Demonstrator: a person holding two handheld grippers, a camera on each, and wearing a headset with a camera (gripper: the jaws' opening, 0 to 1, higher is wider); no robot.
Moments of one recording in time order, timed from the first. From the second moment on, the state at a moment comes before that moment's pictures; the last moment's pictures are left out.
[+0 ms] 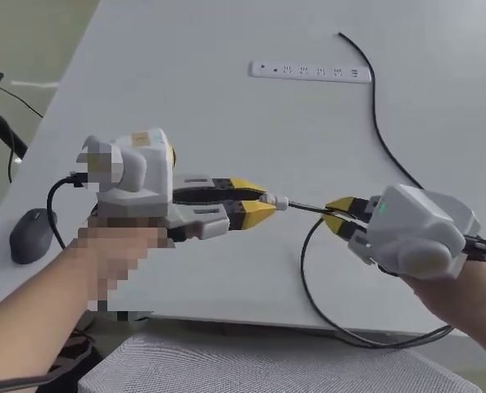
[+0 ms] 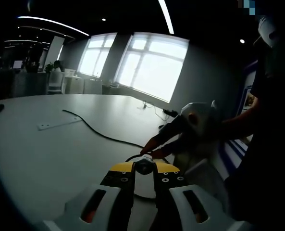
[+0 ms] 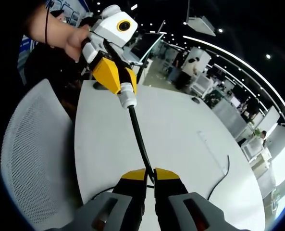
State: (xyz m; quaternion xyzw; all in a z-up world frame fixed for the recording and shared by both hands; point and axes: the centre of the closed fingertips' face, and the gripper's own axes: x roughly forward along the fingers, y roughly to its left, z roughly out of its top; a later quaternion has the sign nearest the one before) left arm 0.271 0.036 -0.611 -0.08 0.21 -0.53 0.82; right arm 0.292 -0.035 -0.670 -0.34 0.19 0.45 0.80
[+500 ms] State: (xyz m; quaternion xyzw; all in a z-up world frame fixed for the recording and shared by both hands) left arm 0.266 0.037 -0.620 -0.07 0.21 -0.52 0.82; right arm 0.299 -0.042 -0.659 -0.31 0.19 0.44 0.82
